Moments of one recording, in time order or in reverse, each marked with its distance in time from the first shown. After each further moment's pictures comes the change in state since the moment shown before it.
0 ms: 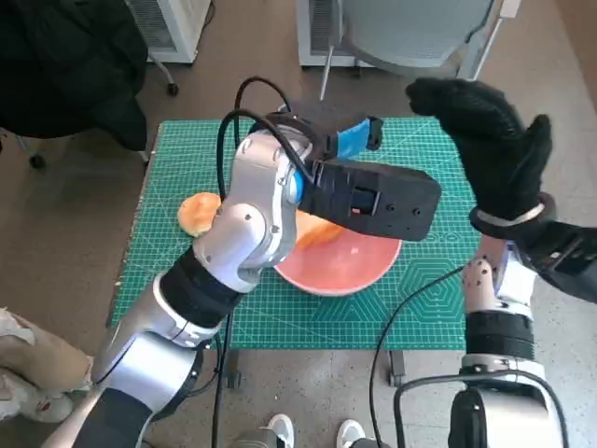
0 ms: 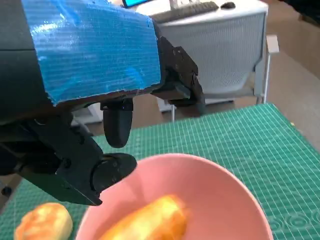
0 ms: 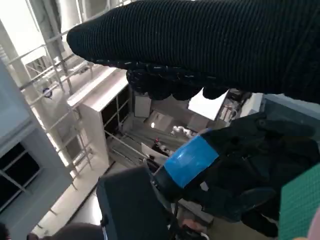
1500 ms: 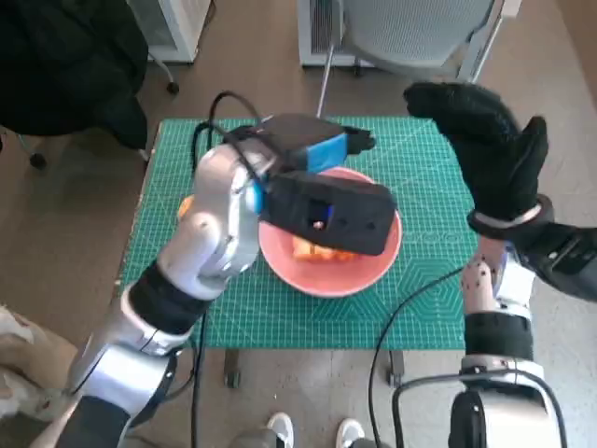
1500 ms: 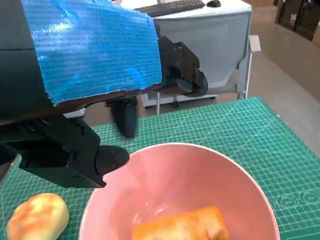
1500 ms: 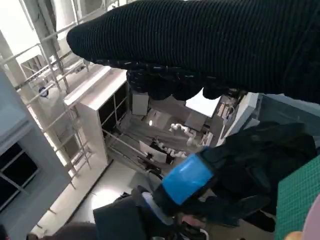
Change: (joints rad) left arm 0.115 0.147 0.064 -0.196 -0.128 -0.072 -0.015; right arm 0.000 -0.002 0.003 0.012 0.012 0.008 0.012
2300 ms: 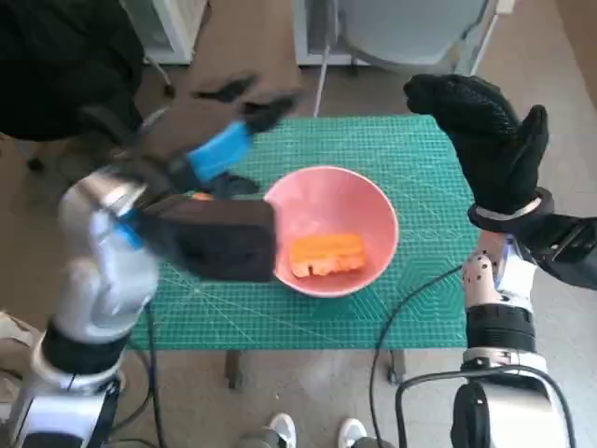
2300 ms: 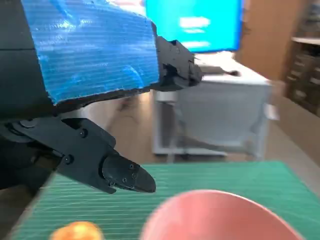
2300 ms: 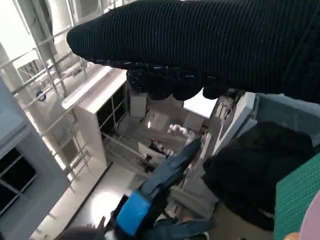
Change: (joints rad) left arm 0.262 0.229 0.258 -0.416 -0.032 -0.038 0.052; right arm -0.050 0.004 -0.009 0.077 0.000 -0.003 0.024
